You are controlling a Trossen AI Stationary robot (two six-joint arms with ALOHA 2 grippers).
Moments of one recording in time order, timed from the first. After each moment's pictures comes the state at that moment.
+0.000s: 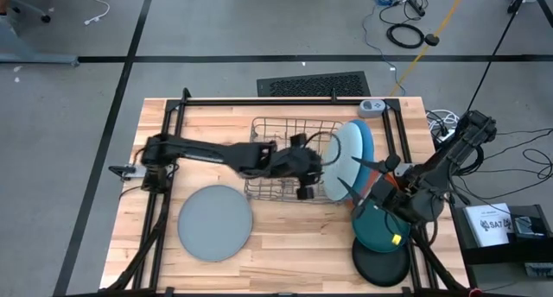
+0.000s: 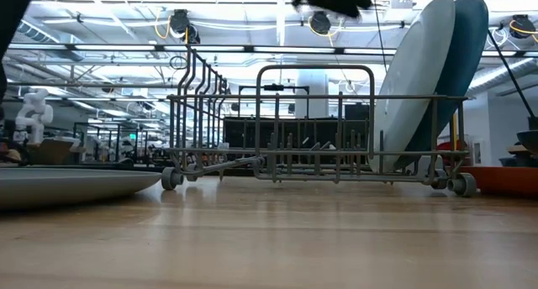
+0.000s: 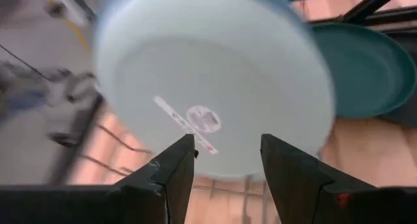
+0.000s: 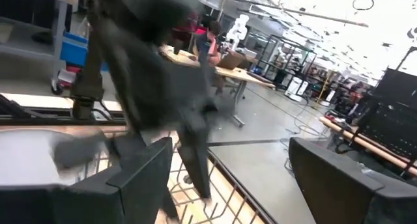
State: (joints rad) left arm -0.12 1.93 1.83 -0.48 -0.33 0.11; right arm 0.81 1.11 0.86 0.28 1.45 -0.33
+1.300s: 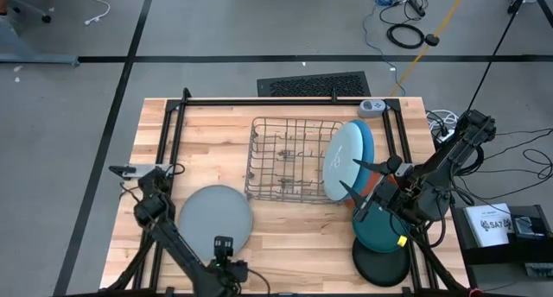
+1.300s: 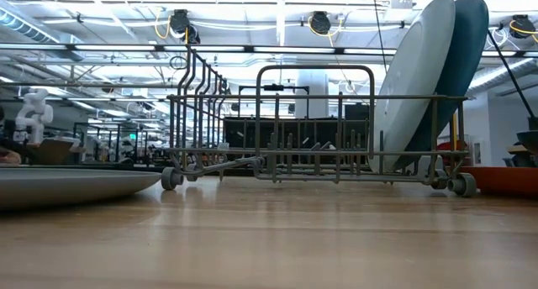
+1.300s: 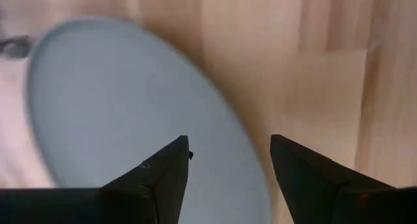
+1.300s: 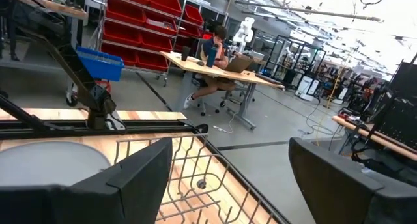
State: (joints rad) left arm -0.86 2.25 1.81 -1.40 -0.26 -0.79; right arm 0.83 1.11 0.86 0.34 1.44 -0.33
